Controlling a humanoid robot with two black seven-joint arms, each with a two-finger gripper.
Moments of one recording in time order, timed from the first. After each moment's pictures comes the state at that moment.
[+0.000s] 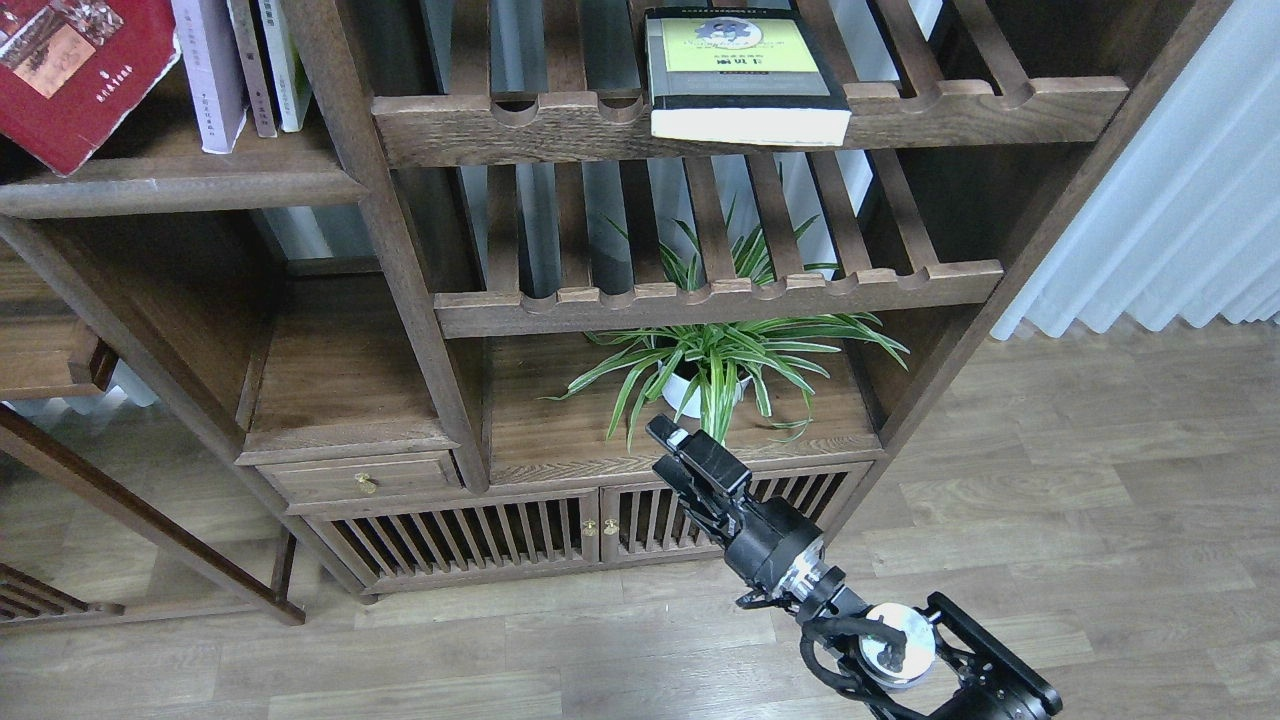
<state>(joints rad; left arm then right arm) -0.54 0.84 -1.37 -1.12 0.10 -0.49 0.25 0.06 0.02 1.01 1.09 0.13 0.45 -0.21</state>
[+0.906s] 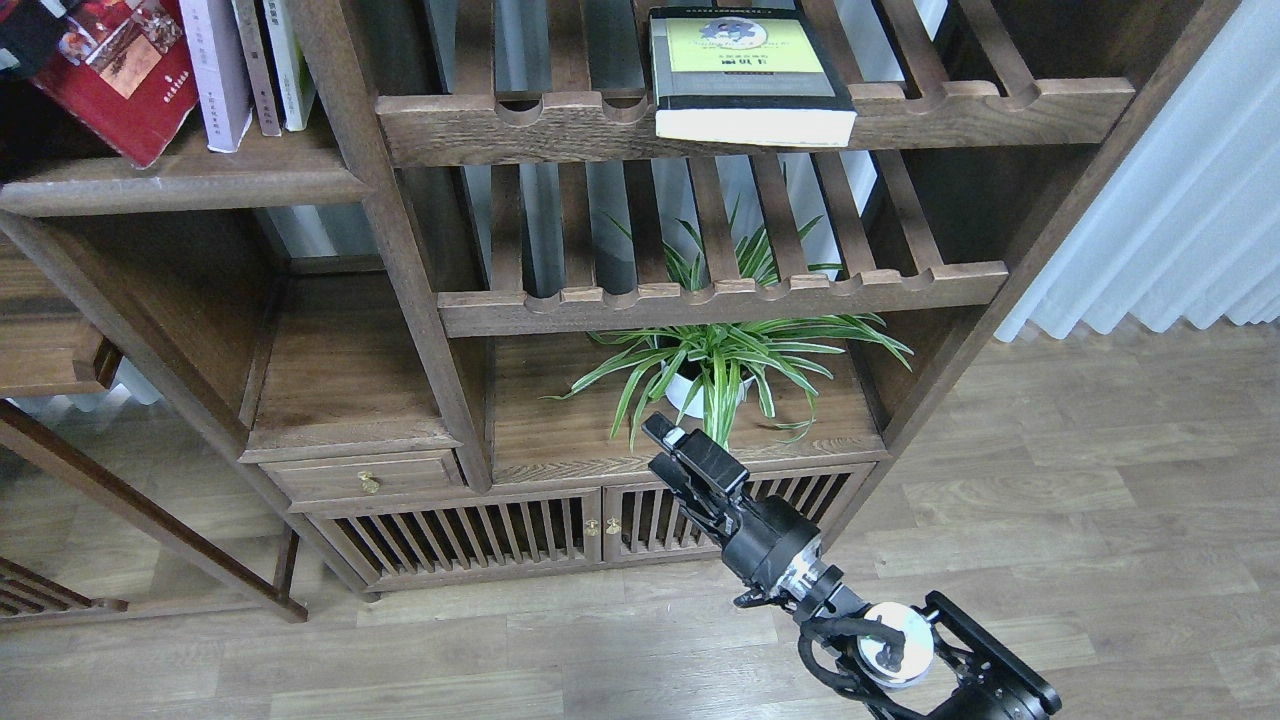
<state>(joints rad) -0.71 0.65 -1.33 -0.98 0.26 -0.49 0.26 0.06 0.02 1.01 1.10 0.13 0.46 -0.21</state>
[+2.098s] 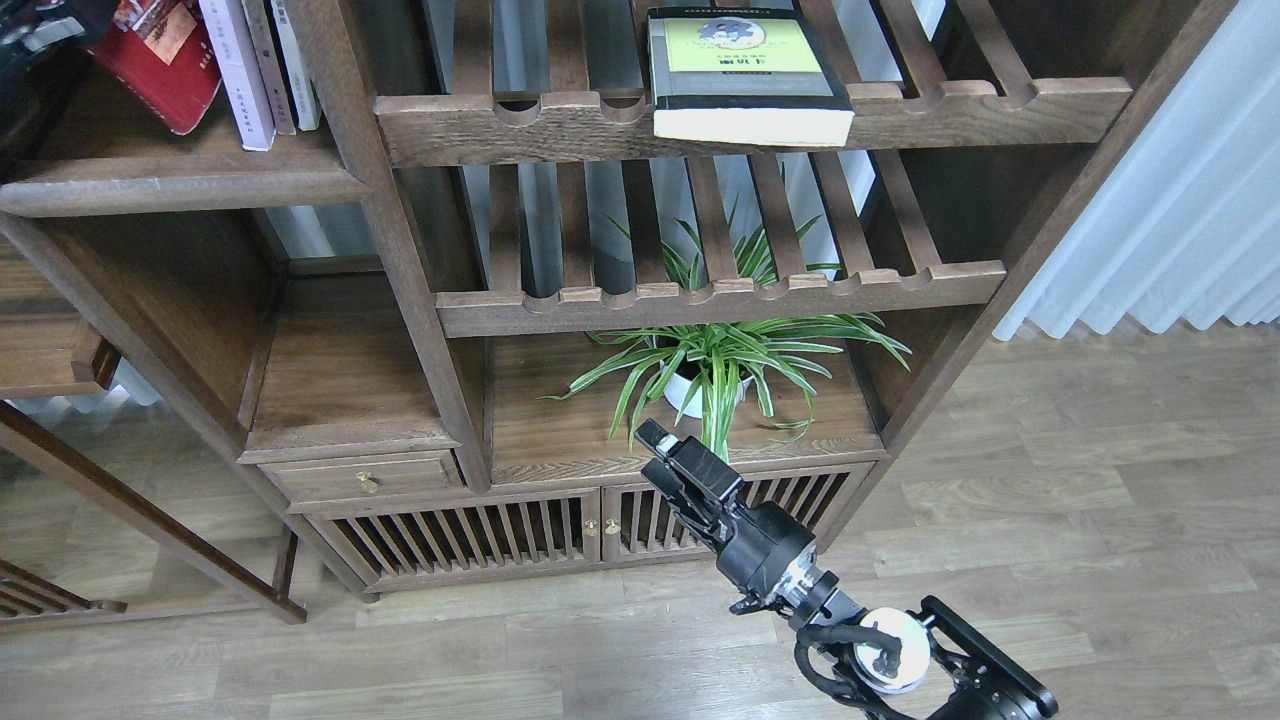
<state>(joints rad) -0.81 0.53 -1.32 -0.84 0.41 -0.47 0.17 0.06 0.02 0.99 1.10 0.13 0.48 -0.21</state>
